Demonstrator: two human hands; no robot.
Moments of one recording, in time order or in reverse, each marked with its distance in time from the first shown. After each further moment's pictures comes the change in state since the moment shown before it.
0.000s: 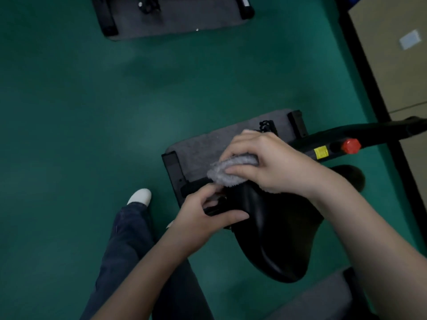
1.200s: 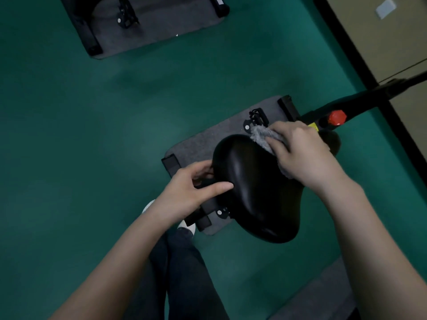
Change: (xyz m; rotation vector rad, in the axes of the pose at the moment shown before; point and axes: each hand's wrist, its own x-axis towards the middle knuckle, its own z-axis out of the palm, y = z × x) left_hand -0.002 0.028 -0.011 0.238 -0.105 0.076; right_hand -0.080 0.025 0.017 -0.263 0.448 0.474
